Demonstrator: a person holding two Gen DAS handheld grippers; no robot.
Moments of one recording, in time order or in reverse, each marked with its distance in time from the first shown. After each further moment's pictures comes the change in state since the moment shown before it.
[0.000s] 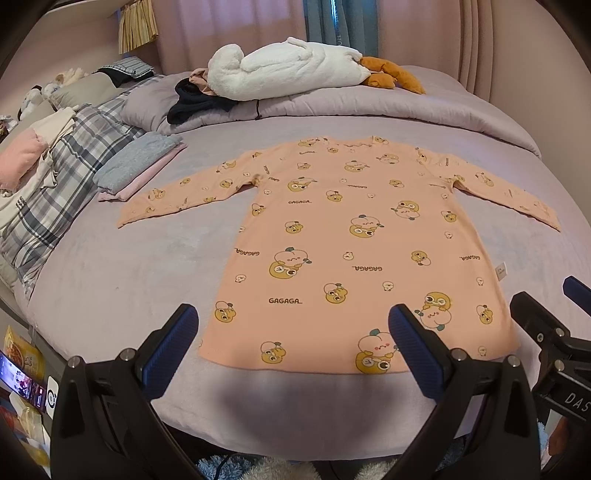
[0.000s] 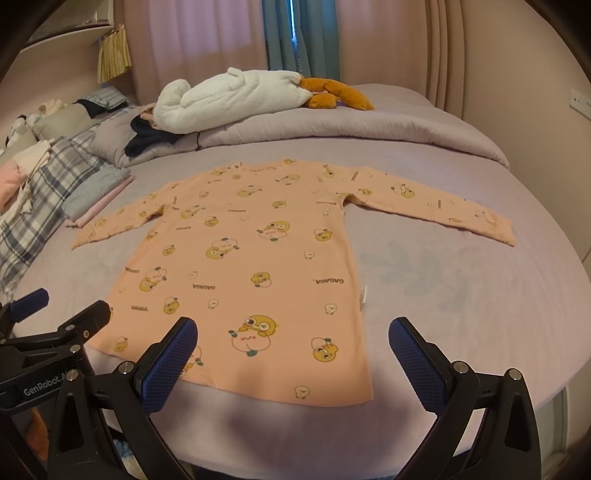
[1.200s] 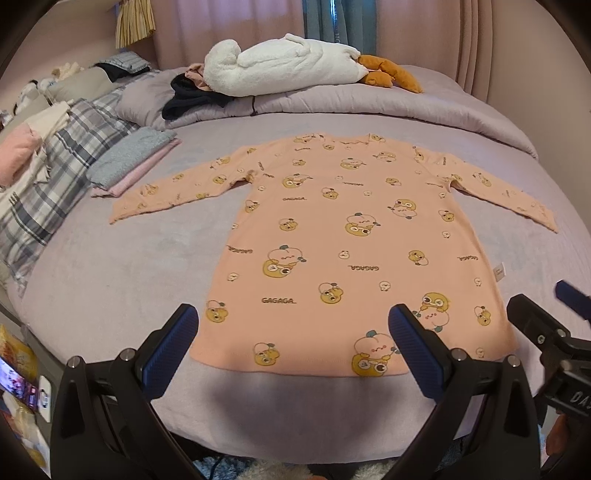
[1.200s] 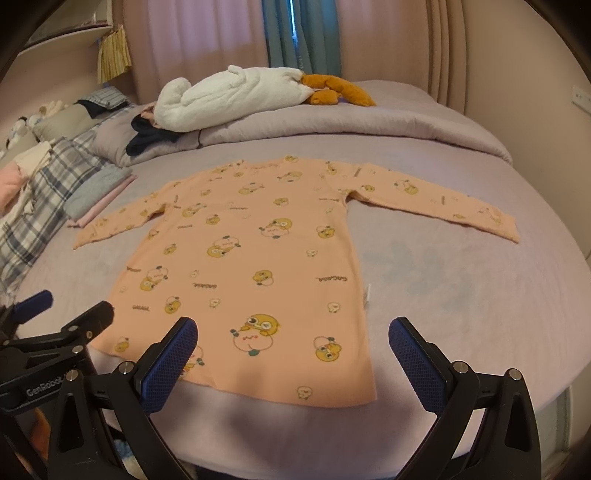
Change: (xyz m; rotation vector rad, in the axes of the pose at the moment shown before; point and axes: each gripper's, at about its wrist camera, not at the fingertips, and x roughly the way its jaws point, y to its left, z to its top) left arm 0.013 0.003 -0.001 -0.016 0.013 -0.046; right arm 0.006 -0.005 0.001 0.021 0.021 0.061
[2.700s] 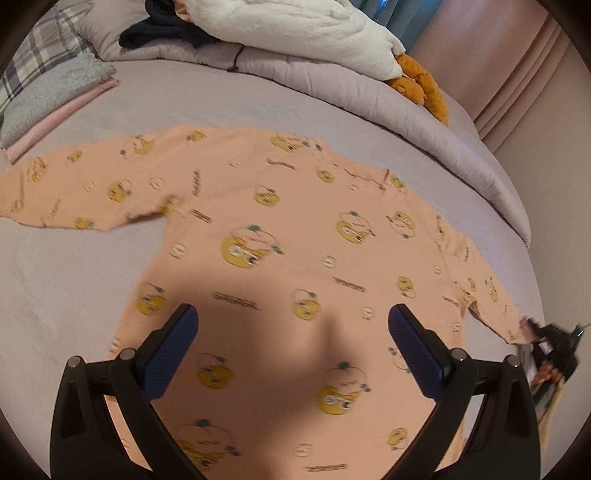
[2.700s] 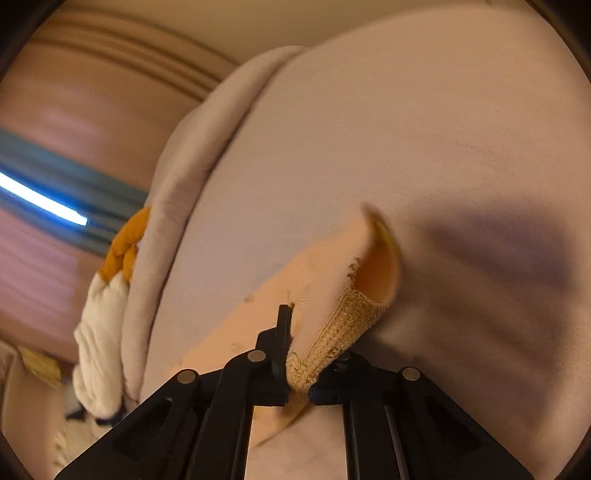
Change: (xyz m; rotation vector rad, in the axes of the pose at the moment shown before) left arm 0.166 0.025 0.142 -0.280 0.135 -0.247; right arm 0.103 -0.316 0.069 0.941 -0.174 0.022
